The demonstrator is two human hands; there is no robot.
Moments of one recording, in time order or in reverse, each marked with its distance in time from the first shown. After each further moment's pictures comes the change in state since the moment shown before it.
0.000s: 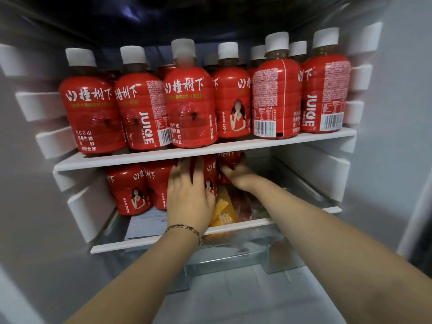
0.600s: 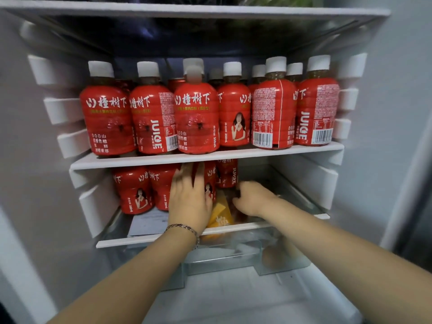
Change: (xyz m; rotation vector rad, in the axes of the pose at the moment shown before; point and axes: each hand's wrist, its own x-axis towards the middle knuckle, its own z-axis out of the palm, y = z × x) left_hand -0.001 0.001 -0.010 -0.060 -0.096 -0.046; right_hand -0.081 -0.016 -0.016 -0.663 -0.064 -0.067
